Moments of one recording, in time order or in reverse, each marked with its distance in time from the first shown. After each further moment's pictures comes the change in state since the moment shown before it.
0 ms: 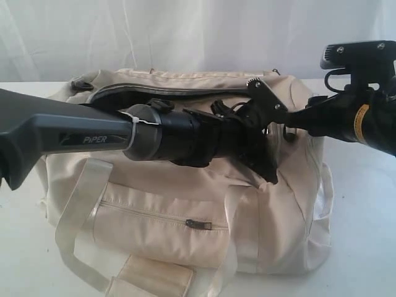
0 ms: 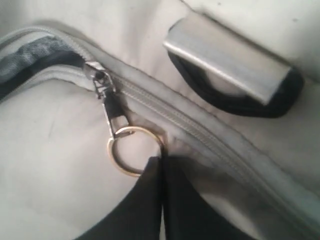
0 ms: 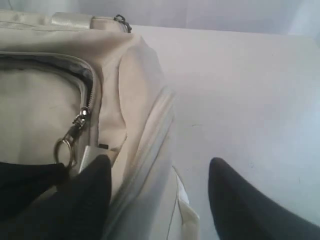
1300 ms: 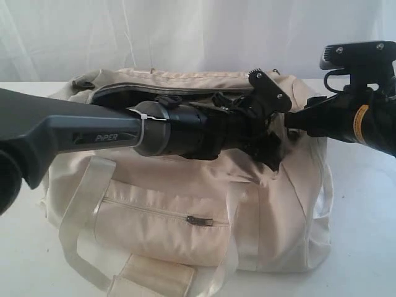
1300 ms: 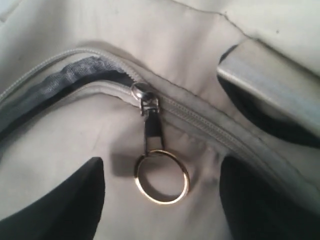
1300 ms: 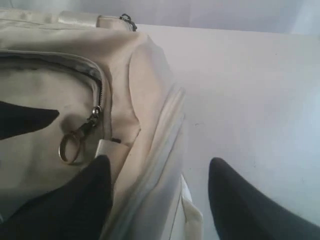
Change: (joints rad) left arm 0.000 0.043 -0.091 -0.027 -0.043 0.000; right arm 0.000 0.000 0.000 0.000 -0.009 0.000
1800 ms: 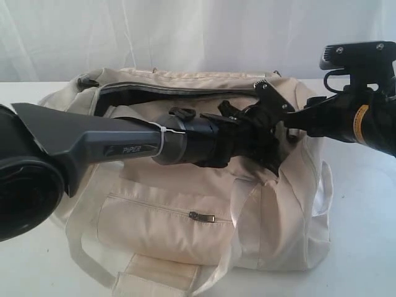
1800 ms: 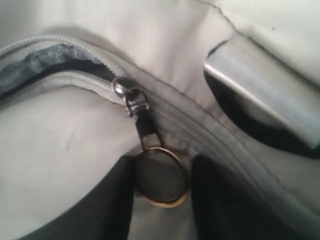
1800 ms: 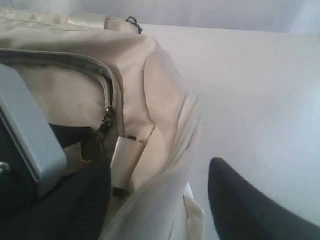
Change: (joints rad) left arm 0.002 0.114 -0.106 0.000 -0.018 0.000; right arm 0.000 0.000 0.000 0.002 -0.002 0.000
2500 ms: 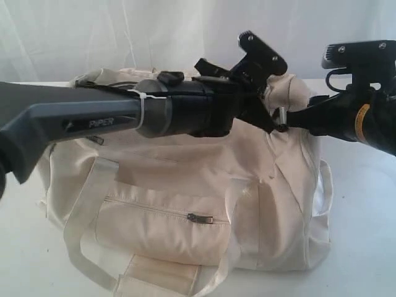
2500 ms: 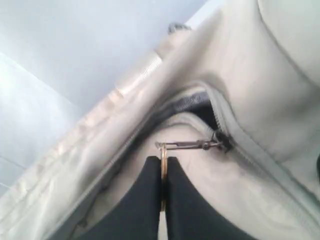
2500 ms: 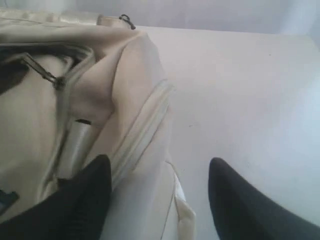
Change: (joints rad) left arm -0.015 -0.151 0.000 -0.002 -0.273 0.000; right arm 0.000 0.000 0.000 0.002 0.028 0.000
